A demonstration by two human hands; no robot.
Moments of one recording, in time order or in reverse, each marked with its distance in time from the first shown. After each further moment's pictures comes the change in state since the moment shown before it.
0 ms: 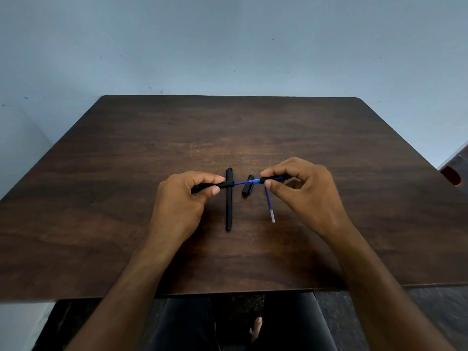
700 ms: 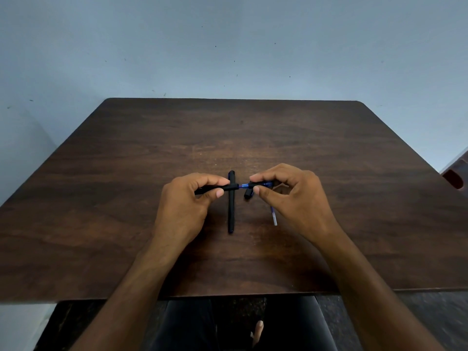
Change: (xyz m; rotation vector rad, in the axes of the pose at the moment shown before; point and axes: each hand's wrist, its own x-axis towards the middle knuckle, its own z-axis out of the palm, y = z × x) left_hand -0.003 0.004 -0.001 -0.005 -0.017 0.011; right_hand 0.001 -0.004 0.017 0.033 -0.022 -0.031
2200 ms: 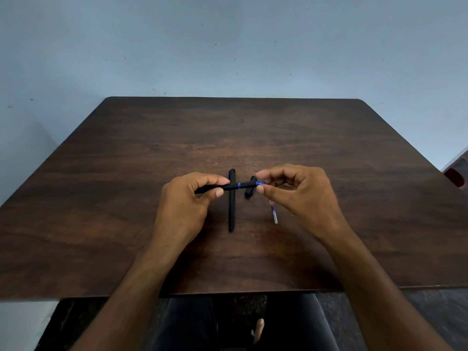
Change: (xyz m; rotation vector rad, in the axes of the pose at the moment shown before) left_hand -0.002 0.000 -0.001 -0.010 -0.002 0.003; right_hand -0.002 0.002 -0.007 0.207 -0.009 0.084
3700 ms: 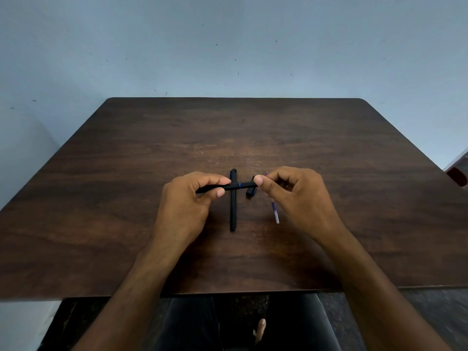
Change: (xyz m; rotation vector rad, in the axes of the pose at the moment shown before) left_hand -0.001 0.001 -0.002 0.026 0.004 0.020; right_hand 0.003 0.002 0.007 -0.204 0.020 -0.053
